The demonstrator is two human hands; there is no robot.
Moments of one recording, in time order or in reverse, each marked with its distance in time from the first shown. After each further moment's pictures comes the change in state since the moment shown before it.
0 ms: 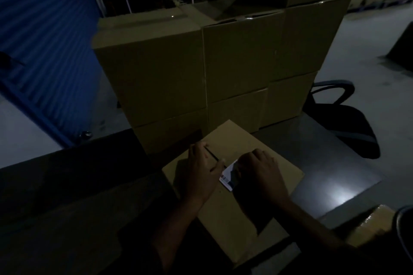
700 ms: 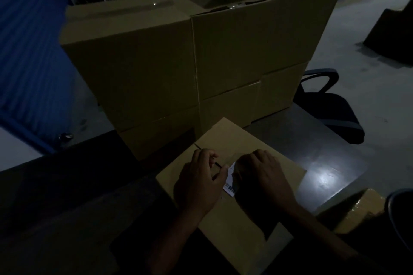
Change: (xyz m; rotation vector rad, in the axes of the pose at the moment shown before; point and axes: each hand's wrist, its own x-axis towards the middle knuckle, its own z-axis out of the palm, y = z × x) left_hand -0.005 -0.016 0.009 0.051 -0.063 0.137; right_hand -0.004 0.007 -0.002 -0.011 -0.034 -0.011
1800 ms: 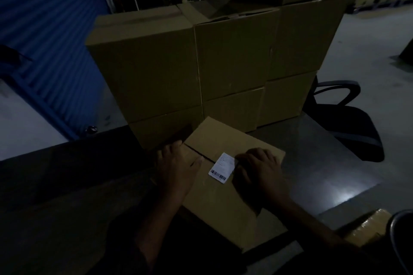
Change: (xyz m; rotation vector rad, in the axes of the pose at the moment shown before) left_hand 0.012 -0.018 -0.008 0.337 0.135 -0.350; right_hand -0.005 0.034 -0.009 0.068 0.020 -0.087
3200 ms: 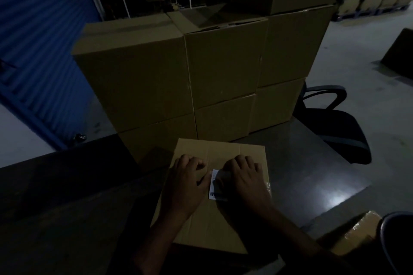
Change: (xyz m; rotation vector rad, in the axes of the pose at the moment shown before) left_hand -0.021 0.015 0.018 -0.204 -0.035 0.386; right_hand 0.013 -0.017 0.021 -0.201 0.109 -0.081
